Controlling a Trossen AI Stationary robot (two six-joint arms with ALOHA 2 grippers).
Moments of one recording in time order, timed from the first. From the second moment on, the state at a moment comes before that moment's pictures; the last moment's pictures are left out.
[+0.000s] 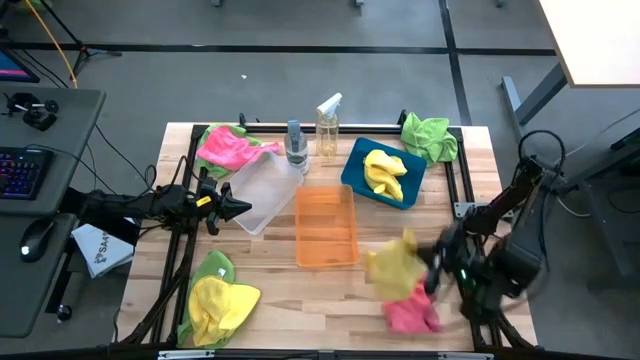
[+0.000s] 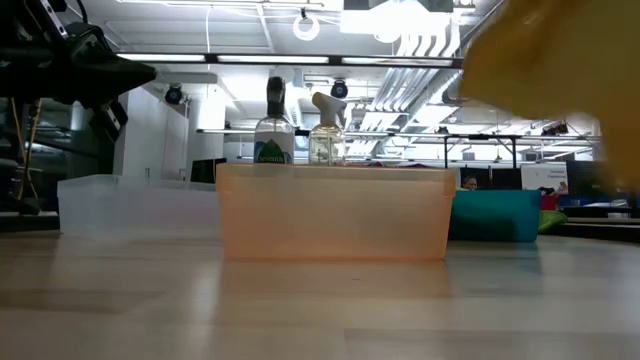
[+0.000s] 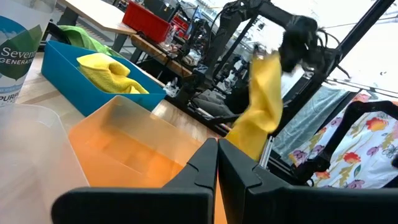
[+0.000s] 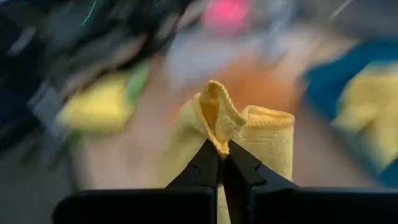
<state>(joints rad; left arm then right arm) -0.08 0.01 0.01 0.03 -0.13 -0.58 0.94 1.38 1.40 -1.36 1.06 1.62</state>
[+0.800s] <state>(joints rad) -0.08 0.01 0.01 0.03 -0.13 -0.58 0.17 1.24 1.25 -0.96 1.14 1.02</state>
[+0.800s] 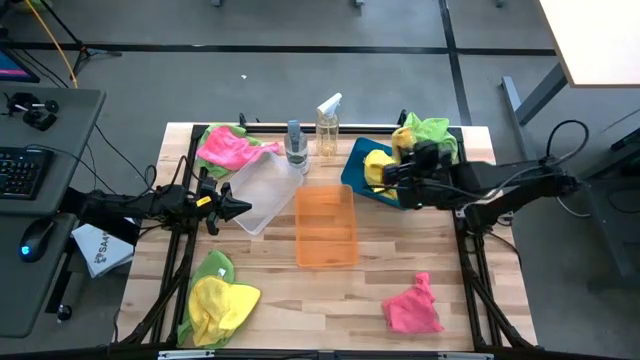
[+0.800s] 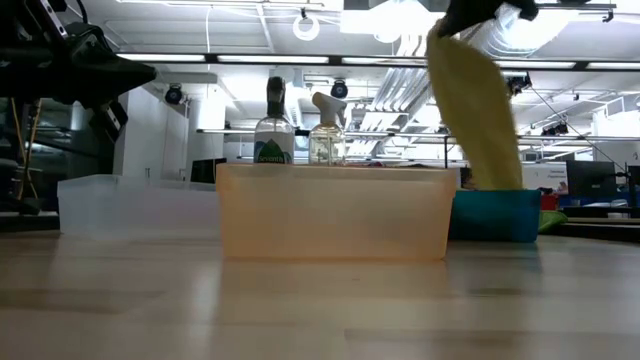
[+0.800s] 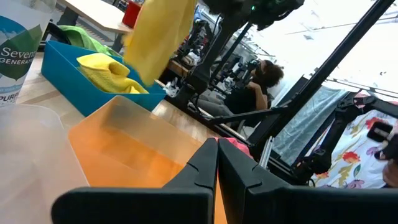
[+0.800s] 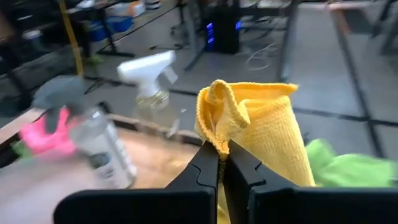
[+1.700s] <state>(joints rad) -0.08 0.01 0.01 0.03 -0.13 -0.58 -0.28 1.44 0.98 -0.52 0.55 0.77</state>
